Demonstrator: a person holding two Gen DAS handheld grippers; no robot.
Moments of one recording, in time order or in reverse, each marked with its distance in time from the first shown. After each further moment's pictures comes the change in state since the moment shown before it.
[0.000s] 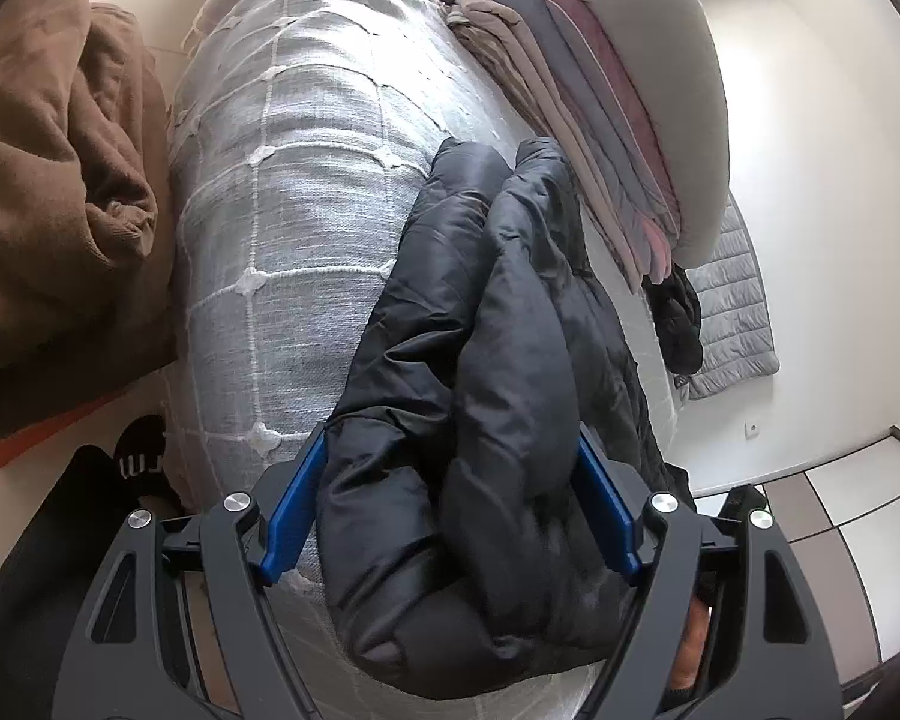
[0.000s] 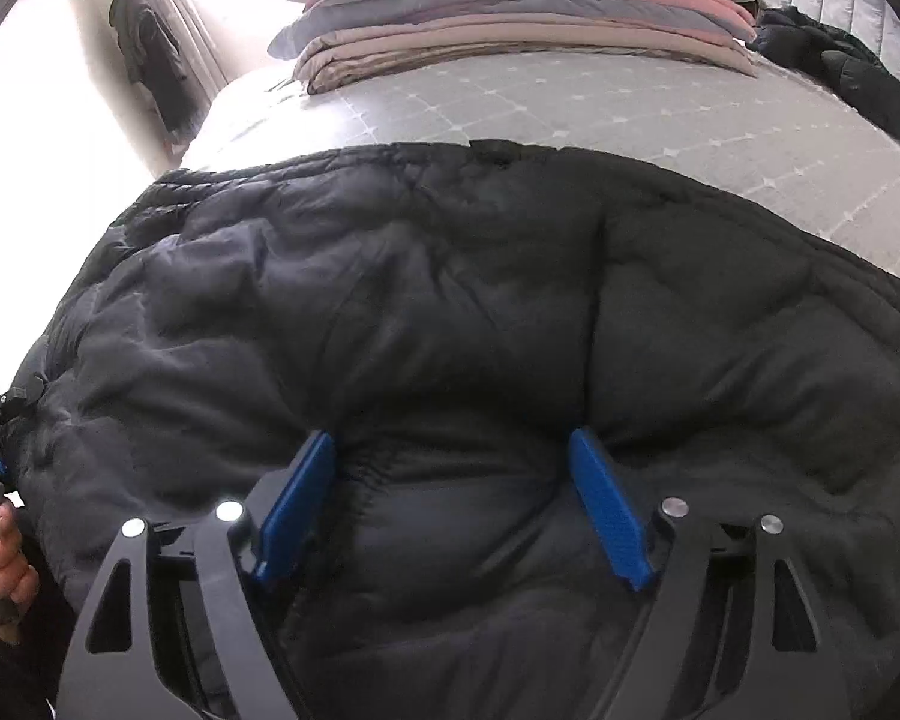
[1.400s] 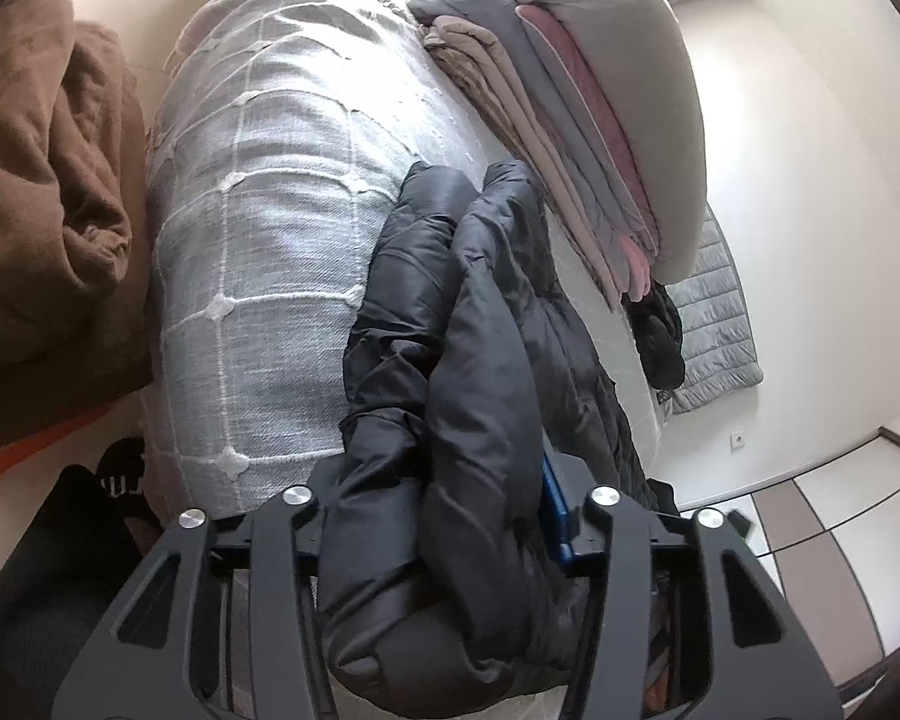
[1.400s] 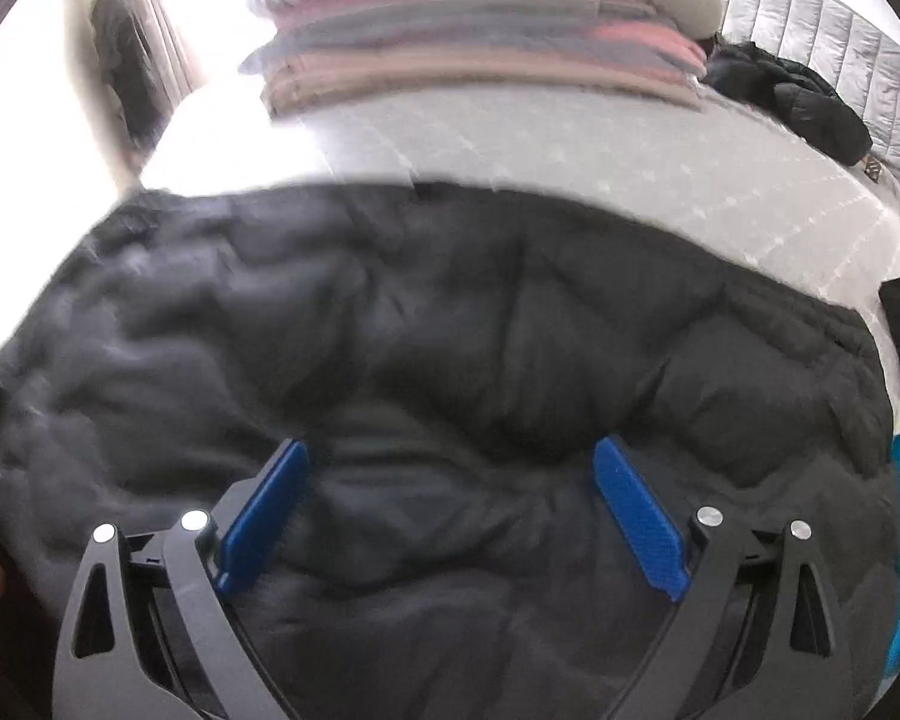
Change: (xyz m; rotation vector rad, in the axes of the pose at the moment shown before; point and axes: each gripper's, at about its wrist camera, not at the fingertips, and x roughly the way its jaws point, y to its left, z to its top) left arm -0.002 -0.012 0.000 0.030 -0.065 -0.044; right arm 0.005 -0.008 -0.009 -0.072 -0.004 -0.195
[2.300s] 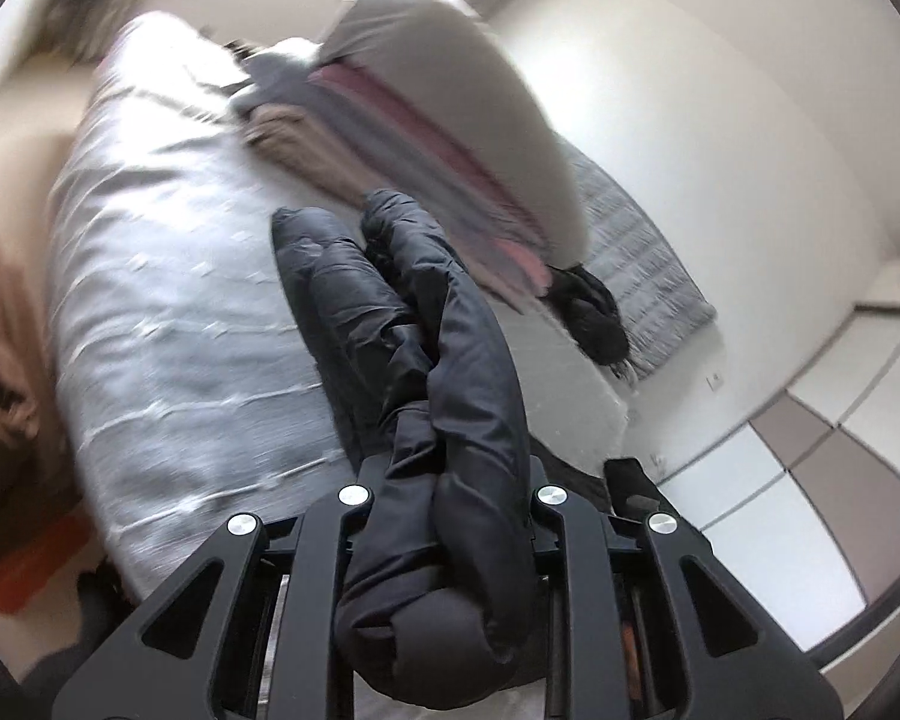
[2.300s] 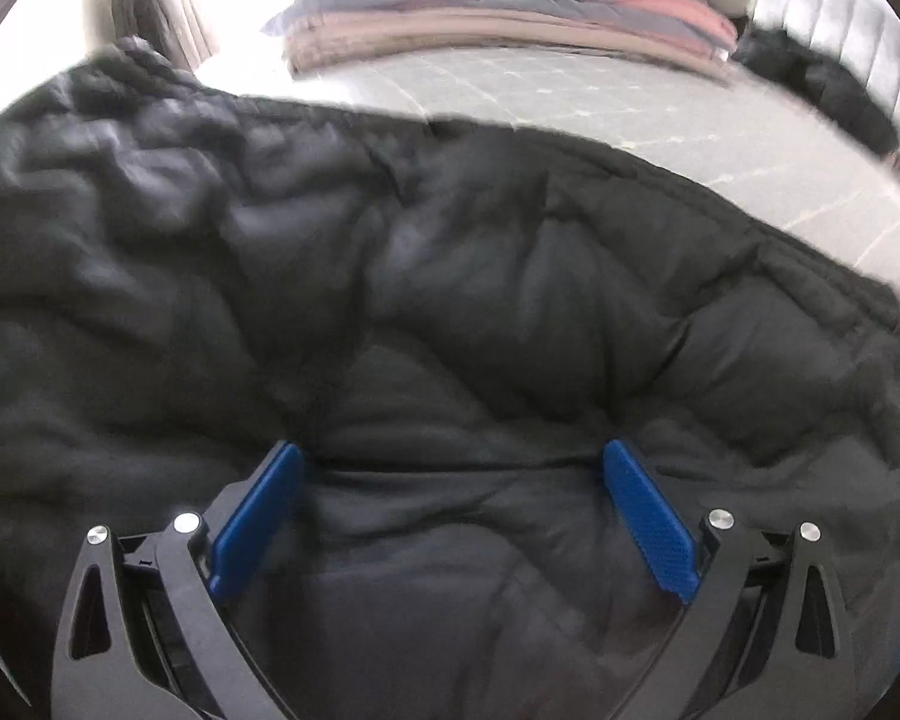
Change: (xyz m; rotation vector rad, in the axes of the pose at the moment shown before) left arm -0.040 -0.155 -0.020 0.350 -0.108 -0.096; right arm -0.025 -0.023 -0.004 0.111 0.001 0.233
